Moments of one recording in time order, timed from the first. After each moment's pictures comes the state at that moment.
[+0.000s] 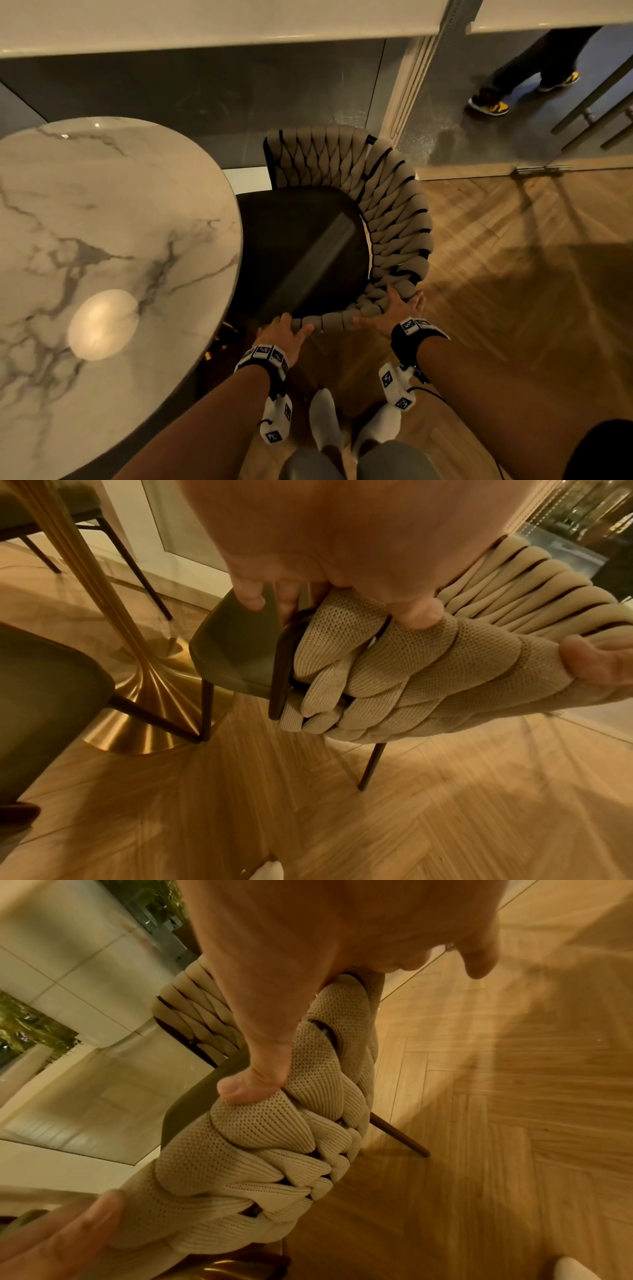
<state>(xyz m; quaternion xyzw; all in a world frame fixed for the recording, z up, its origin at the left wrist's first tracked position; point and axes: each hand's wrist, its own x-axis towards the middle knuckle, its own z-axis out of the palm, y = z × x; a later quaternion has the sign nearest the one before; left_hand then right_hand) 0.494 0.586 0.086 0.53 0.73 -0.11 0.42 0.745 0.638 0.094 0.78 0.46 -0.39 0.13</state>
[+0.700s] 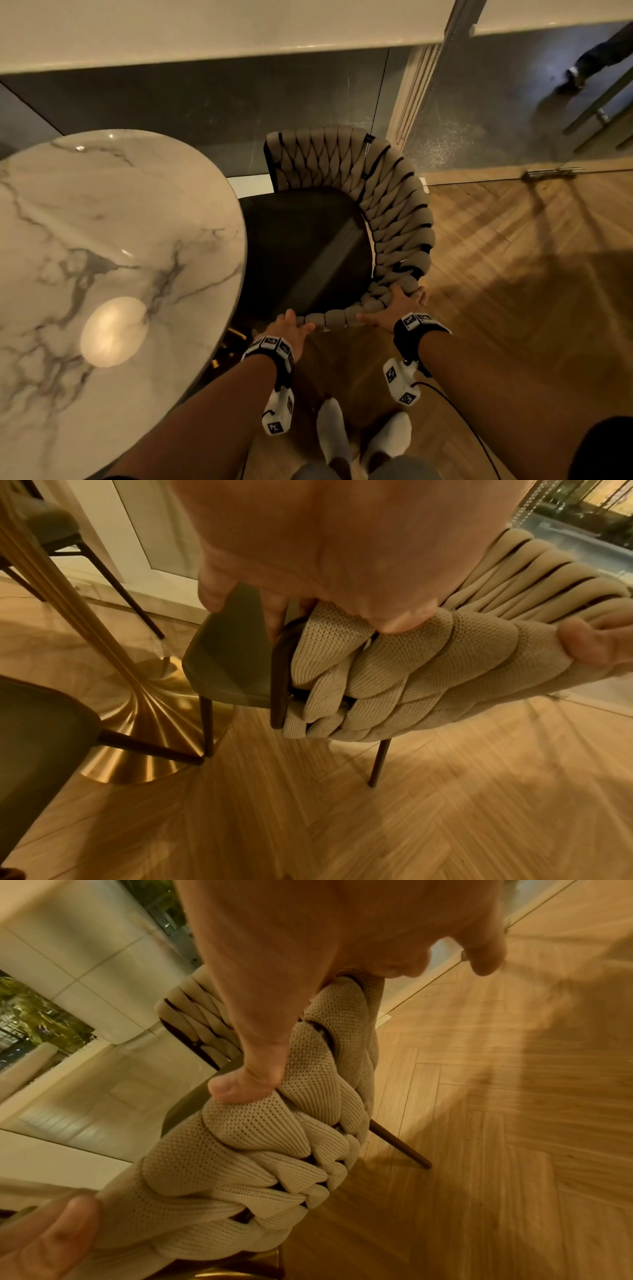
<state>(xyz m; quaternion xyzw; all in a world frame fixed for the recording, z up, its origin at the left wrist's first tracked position) 0.492 0.615 0.083 0.53 0.73 -0.16 0.40 0.743 0.667 0.093 0.77 0.49 -0.37 0.16</state>
